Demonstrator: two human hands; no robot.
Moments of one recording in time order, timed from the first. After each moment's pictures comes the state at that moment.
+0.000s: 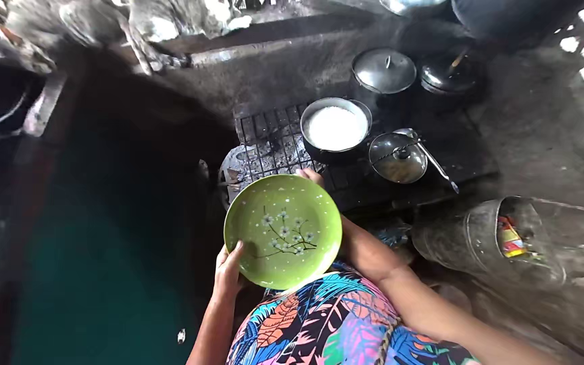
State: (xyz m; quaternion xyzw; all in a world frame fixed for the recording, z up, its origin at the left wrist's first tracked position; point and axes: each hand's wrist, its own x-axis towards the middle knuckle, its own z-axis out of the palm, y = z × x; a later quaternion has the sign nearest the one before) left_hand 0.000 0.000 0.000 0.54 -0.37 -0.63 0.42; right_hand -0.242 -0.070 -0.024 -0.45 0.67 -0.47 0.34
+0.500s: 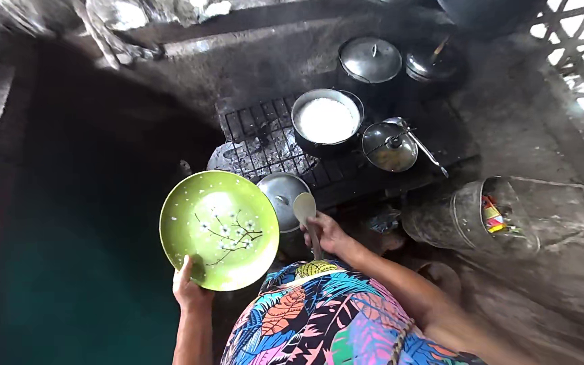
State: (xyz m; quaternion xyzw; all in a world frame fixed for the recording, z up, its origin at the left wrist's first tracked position) left_hand 0.071 -0.032 -0.028 0.56 -0.25 -0.57 0.55; right_hand -0.219 0.008 -0.057 -0.01 0.53 -0.48 0.70
